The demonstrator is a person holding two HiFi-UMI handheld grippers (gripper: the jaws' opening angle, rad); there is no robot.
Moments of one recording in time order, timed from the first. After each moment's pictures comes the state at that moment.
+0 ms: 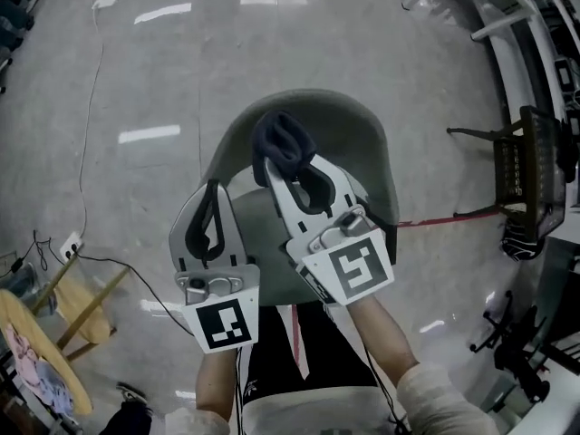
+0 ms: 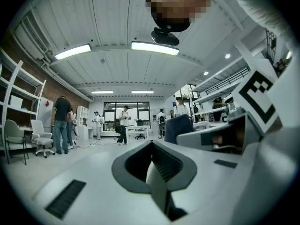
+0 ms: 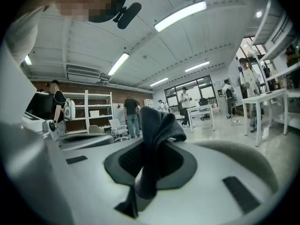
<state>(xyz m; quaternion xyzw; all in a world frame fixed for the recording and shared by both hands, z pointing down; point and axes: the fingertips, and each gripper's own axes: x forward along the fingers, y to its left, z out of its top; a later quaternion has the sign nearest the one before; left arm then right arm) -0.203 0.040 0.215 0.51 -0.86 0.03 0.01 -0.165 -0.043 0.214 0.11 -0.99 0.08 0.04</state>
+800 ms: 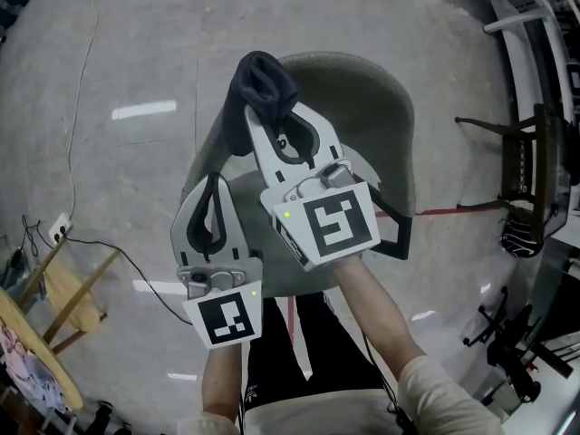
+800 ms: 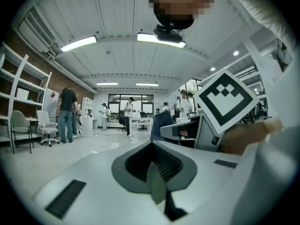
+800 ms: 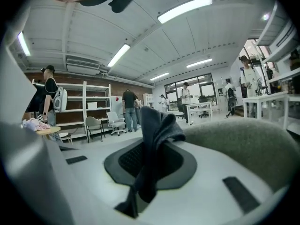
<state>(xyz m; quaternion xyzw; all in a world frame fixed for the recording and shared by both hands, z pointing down) -0.200 0.060 0.287 0.48 -0.87 0.03 0.06 -0.215 -0.049 0.276 0.12 -0.99 0.06 0.07</state>
